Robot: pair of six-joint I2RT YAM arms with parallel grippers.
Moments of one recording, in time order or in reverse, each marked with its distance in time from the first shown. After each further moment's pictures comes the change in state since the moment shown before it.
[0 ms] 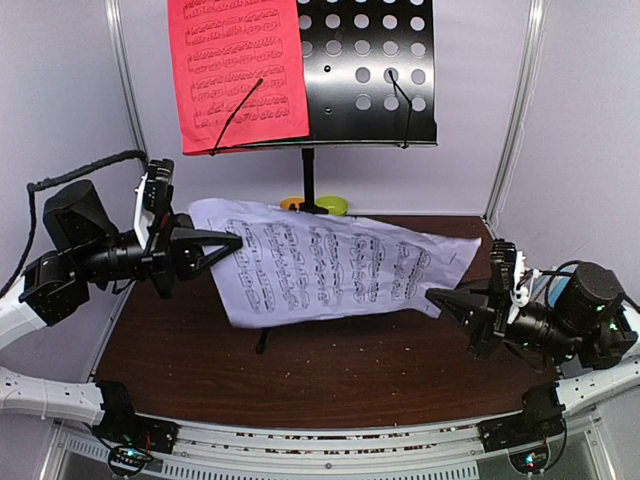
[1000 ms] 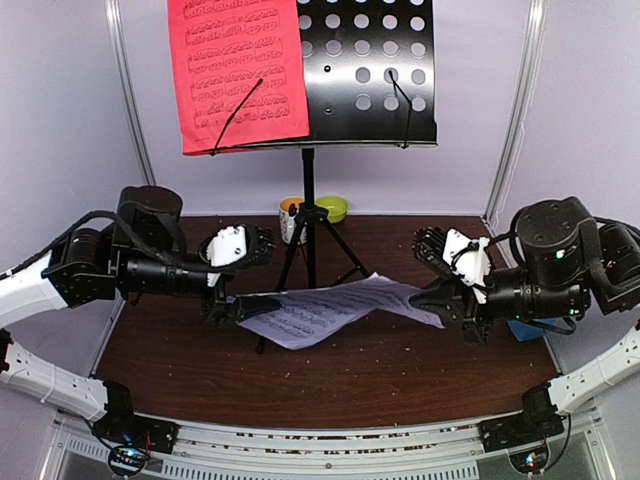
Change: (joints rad) left arm -0.180 0.226 0.177 -0.467 -0.428 0.430; right arm 0.000 0.414 0.642 -0.823 -0.003 0.090
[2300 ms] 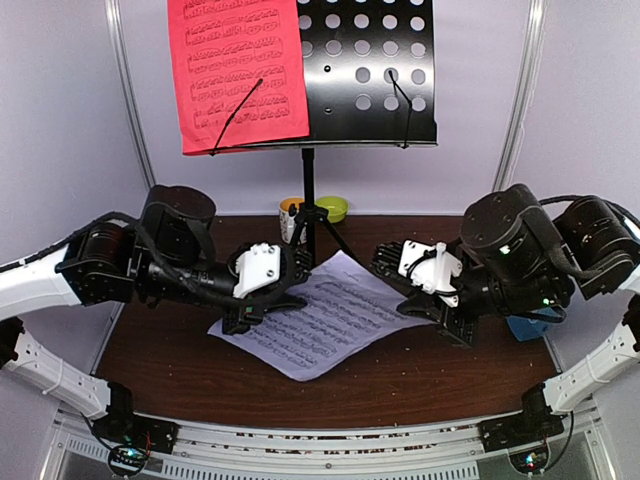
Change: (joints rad) left arm -0.132 0.134 0.114 -0.032 0.012 0.049; right arm -0.001 0.217 0.241 -0.263 0.002 -0.021
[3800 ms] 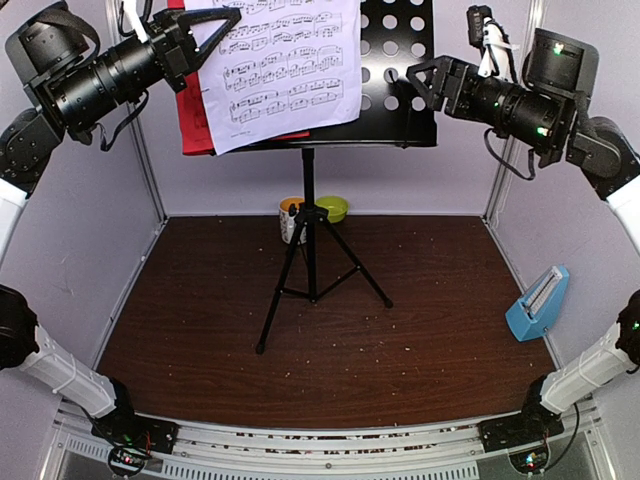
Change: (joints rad) left arm 0.286 0.186 0.807 0.195 -0.032 -0.252; right arm -0.550 0.124 0.399 0.591 -0.013 0.241
